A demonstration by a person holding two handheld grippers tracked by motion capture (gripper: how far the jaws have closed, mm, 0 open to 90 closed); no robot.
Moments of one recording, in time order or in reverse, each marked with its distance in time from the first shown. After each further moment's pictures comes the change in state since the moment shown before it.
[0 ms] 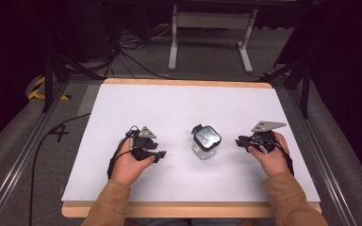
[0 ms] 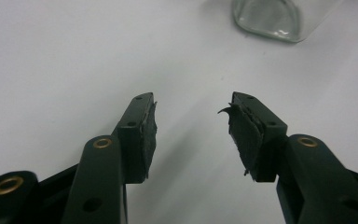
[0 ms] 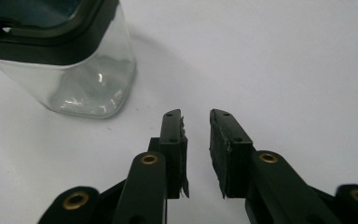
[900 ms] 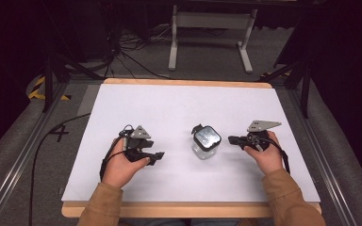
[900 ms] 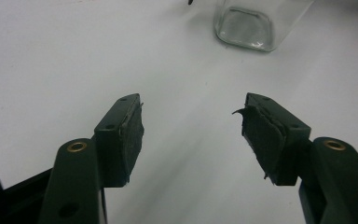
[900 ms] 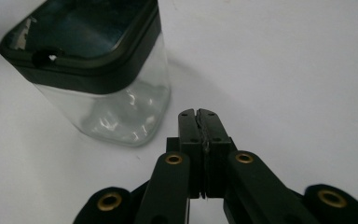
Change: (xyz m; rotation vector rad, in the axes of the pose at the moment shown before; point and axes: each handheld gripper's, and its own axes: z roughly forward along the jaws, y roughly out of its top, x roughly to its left) left arm -0.005 -0.007 -0.027 -0.043 -0.035 0.030; right arm 0.004 0.006 0.023 -0.092 0.159 -0.040
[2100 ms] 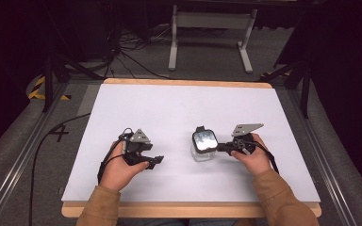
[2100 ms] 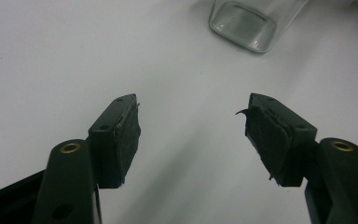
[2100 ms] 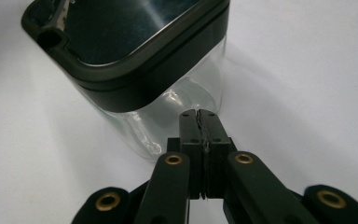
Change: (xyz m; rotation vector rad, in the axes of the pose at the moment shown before) left arm -0.001 -0.003 0.006 0.004 -0.008 0.019; right arm 0.025 0.005 0.028 0.079 0.111 -0.050
